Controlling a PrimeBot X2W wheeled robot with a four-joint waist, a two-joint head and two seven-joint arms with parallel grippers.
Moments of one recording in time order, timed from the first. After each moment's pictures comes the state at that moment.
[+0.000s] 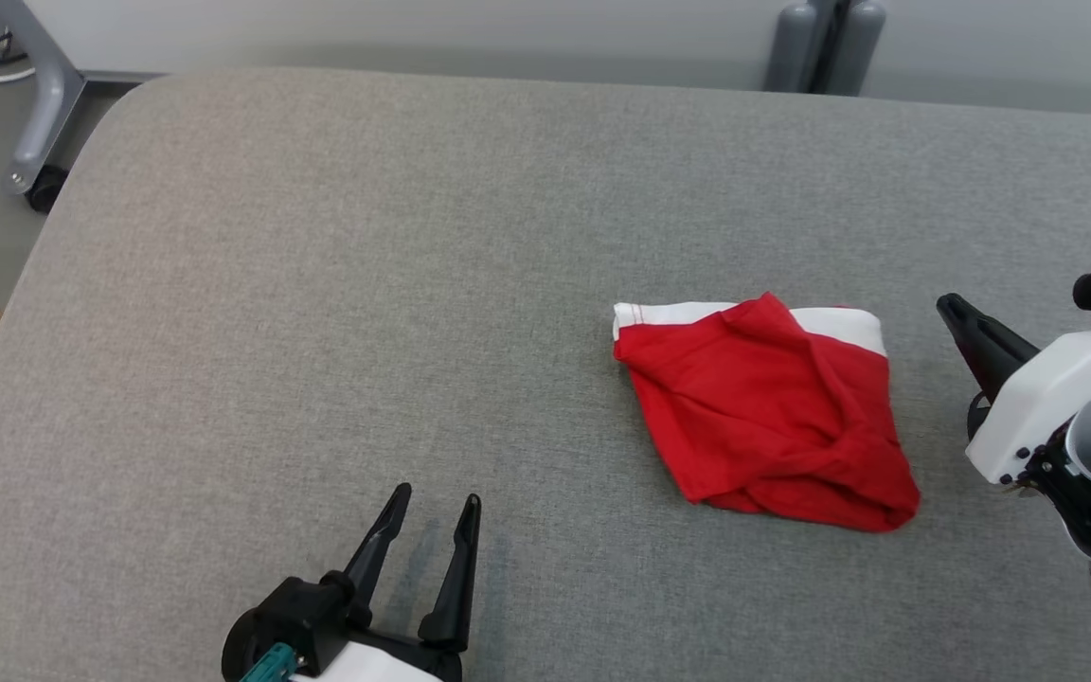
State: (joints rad) left arm 0.02 0.05 -0.33 0.17 -0.34 -0.02 -0.26; right arm -0.39 -0.35 0.14 0.18 0.59 0.13 0.36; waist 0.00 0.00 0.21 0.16
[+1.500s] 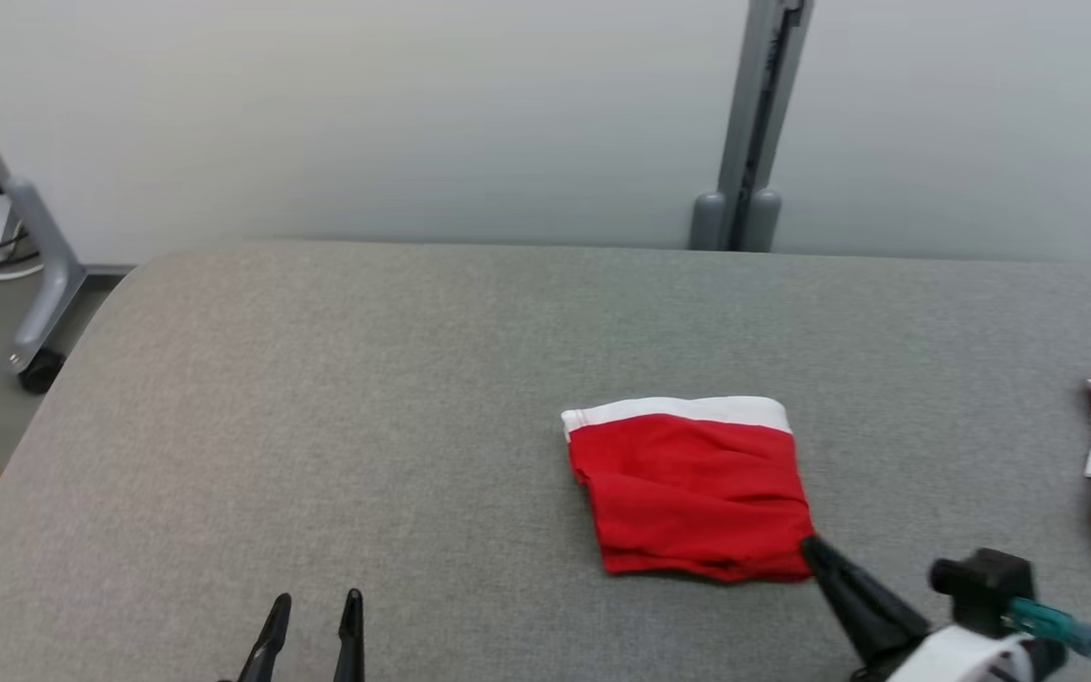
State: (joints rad) left arm 0.22 0.05 -0.15 0.11 -0.33 0.01 -0.26; right arm -0.12 -0.39 0.60 0.24 0.67 0.13 -0.16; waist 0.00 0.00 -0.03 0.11
